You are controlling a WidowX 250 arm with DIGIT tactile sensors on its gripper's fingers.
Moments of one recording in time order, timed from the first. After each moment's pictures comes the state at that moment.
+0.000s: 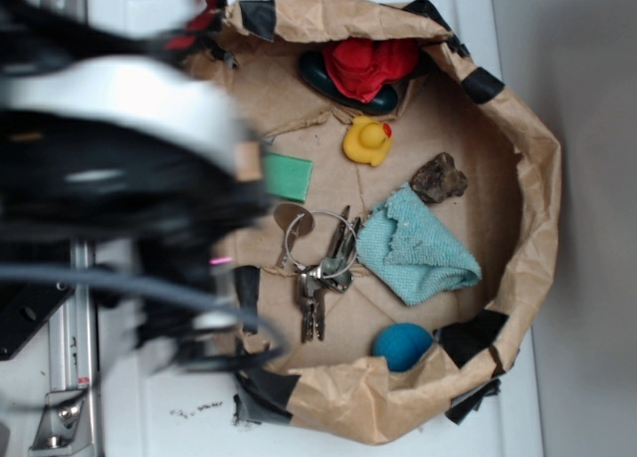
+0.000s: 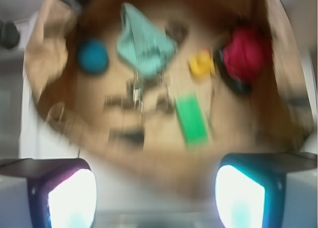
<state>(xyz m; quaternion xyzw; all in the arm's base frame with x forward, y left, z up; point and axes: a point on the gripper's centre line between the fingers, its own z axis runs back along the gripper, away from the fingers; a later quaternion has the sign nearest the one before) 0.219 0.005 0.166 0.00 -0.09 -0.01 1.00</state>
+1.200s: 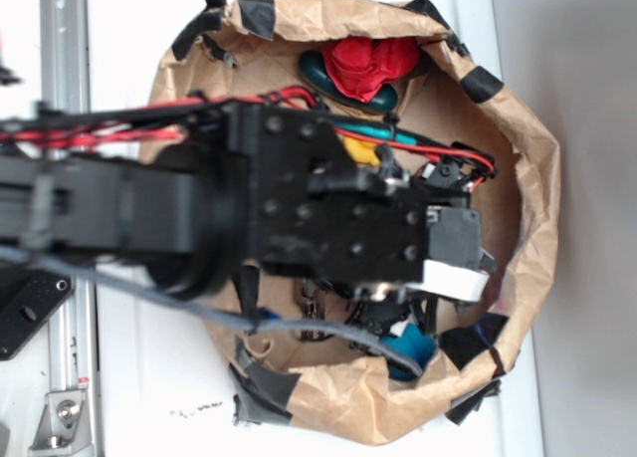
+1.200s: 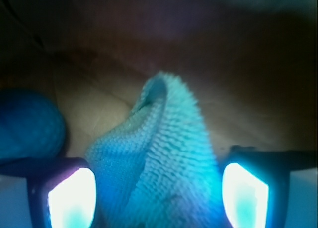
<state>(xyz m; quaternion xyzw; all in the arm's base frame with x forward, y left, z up) 0.315 -0.017 0.053 0.03 -0.14 -0.25 0.96</state>
